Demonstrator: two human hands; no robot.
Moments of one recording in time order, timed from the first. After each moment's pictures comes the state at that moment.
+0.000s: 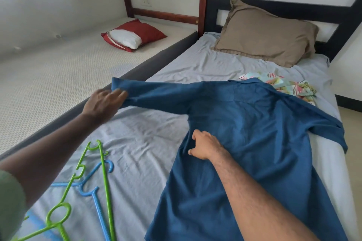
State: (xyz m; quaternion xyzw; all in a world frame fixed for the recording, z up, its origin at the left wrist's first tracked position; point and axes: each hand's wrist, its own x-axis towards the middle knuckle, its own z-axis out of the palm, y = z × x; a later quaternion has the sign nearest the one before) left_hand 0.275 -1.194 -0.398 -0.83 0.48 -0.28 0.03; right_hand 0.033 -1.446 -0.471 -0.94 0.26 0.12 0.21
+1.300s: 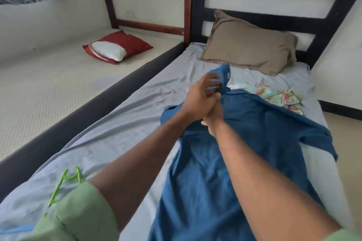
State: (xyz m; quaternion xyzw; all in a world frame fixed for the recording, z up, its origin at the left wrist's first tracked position) left_hand 0.139 -1.456 -0.348 -0.68 0.43 0.12 -0.59; right_hand 0.106 -1.526 -0.403 -0.68 0.36 -0.22 0.60
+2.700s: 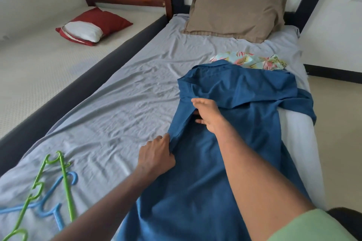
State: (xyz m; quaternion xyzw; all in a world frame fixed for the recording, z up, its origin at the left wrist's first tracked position) left_hand 0.058 -1.356 -0.494 -0.92 0.38 0.08 -0.05; right_hand 0.029 -1.567 -0.479 -0.61 0.38 -0.13 0.68
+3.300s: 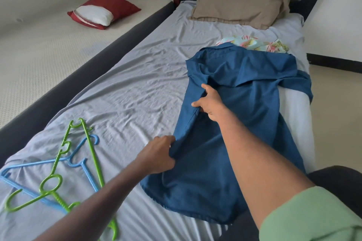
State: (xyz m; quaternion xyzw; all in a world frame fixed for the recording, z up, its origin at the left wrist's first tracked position) left_hand -0.005 -1.260 -0.461 -0.88 0.39 0.25 -0.12; right_hand -0.006 -1.510 -0.493 -0.67 0.38 -0.13 0.62
